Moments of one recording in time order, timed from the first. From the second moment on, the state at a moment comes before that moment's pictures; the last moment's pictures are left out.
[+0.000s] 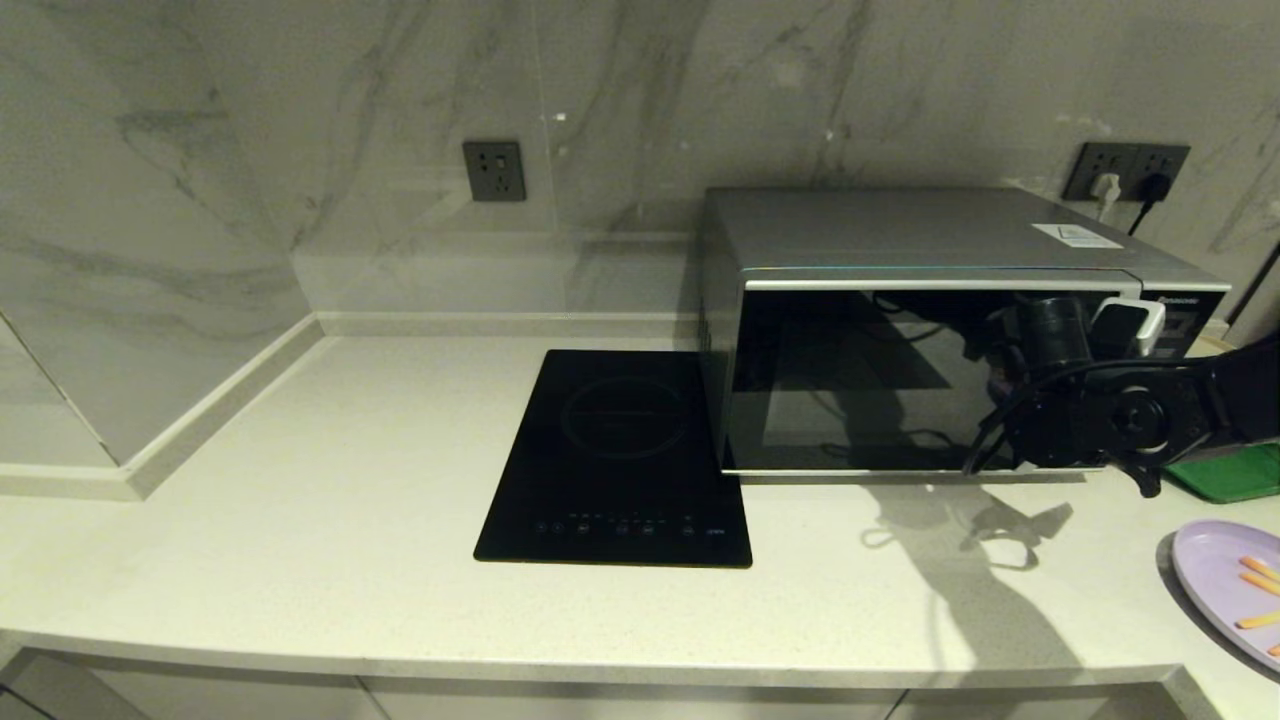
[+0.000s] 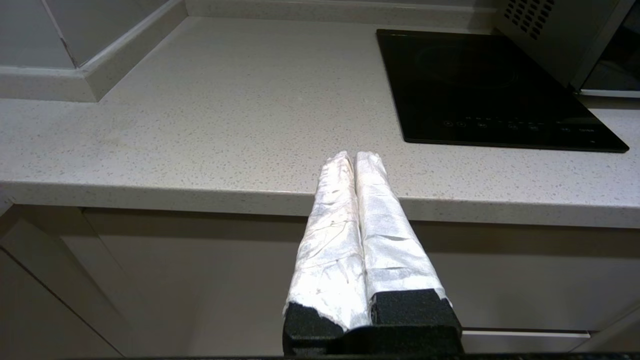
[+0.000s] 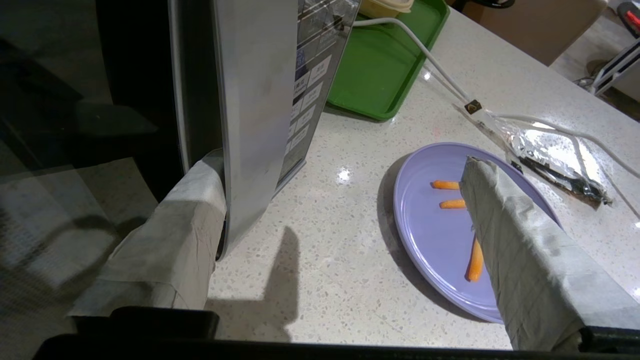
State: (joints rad) left arm 0.00 0.00 0.00 -0.01 0.01 -0.05; right arm 0.08 1.99 -1.18 -0.13 -1.14 0.47
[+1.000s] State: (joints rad) left arm 0.00 0.00 0.00 -0.01 0.01 -0.05; right arm 0.31 1.66 -0.93 -0.08 -0.91 0.47
